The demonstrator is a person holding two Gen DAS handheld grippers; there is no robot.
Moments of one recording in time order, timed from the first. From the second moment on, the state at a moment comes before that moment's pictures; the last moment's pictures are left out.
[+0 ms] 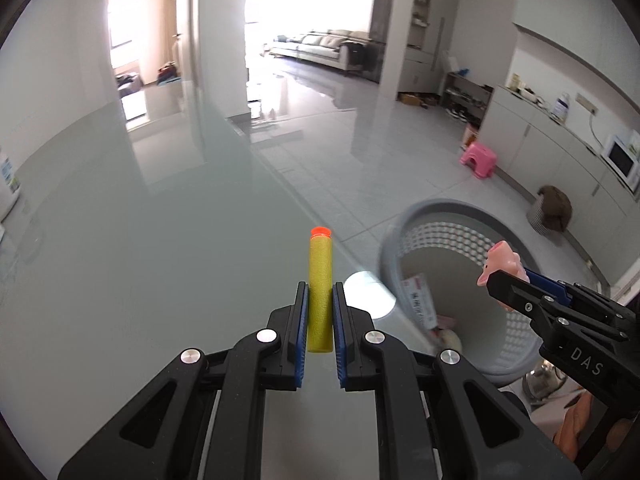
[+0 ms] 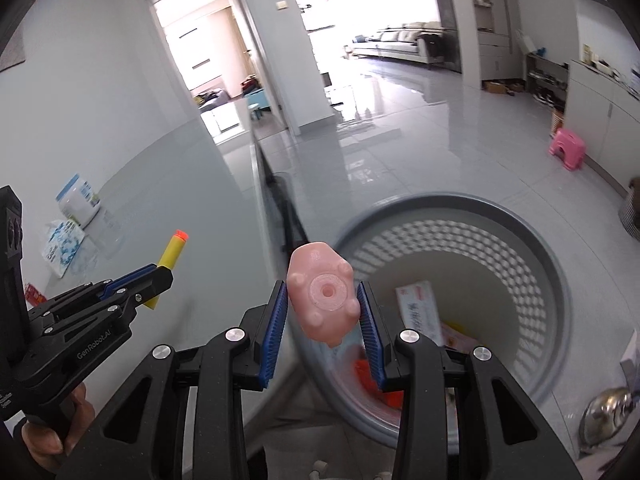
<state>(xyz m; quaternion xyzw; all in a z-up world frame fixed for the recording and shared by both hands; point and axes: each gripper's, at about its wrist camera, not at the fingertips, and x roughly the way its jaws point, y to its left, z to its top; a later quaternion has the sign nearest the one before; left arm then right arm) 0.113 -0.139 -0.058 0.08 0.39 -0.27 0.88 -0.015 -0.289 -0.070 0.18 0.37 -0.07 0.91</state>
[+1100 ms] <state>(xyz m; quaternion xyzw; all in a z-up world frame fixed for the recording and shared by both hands) 0.108 -0.276 -0.098 0.16 0.43 -0.33 0.83 -0.042 -0.386 -0.113 0.25 0.37 -0.14 0.88</state>
